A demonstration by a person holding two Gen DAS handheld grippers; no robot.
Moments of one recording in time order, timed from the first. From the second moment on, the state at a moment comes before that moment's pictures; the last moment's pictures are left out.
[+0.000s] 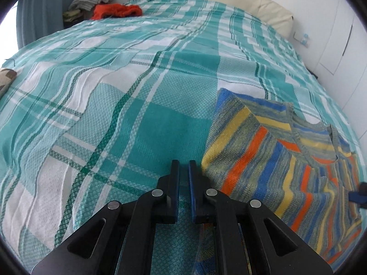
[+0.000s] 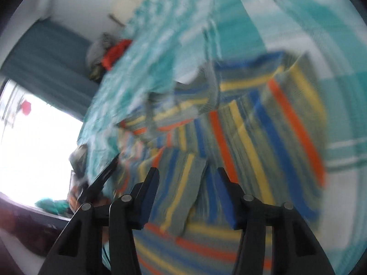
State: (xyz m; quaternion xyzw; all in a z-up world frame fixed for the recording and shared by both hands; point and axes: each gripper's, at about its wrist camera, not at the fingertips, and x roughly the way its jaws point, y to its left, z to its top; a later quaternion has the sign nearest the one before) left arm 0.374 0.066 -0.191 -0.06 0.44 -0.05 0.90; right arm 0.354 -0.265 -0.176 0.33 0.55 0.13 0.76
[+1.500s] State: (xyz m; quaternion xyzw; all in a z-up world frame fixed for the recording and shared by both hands) left arm 0.376 0.145 -0.195 0.01 0.45 -0.01 0.89; right arm 0.165 -0.373 -0.194 0.05 0.46 -0.15 0.87
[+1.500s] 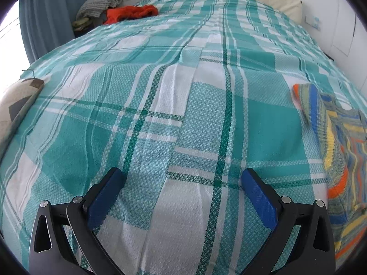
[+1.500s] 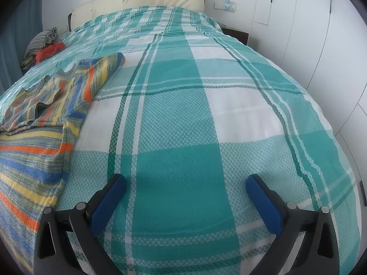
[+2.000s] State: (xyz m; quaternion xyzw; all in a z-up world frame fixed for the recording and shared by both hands) left arm 0.376 0.146 -0.195 0.01 0.45 -0.01 0.89; right arm 0.166 -0.373 -0.193 0.04 0.46 -0.15 0.87
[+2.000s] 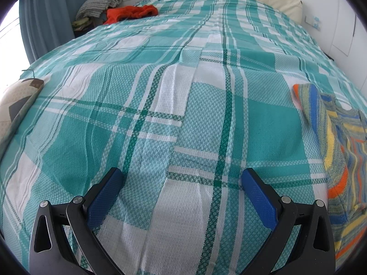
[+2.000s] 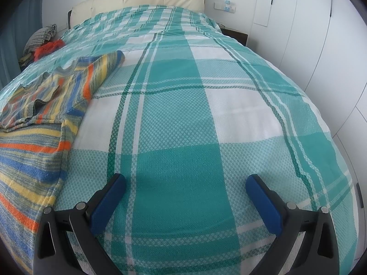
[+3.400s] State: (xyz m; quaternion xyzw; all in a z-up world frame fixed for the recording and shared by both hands) left arm 0.286 0.146 -0.165 -0.03 0.49 -0.05 0.87; right arm 0.162 -0.379 -0.197 0.08 0.46 -0.14 0.87
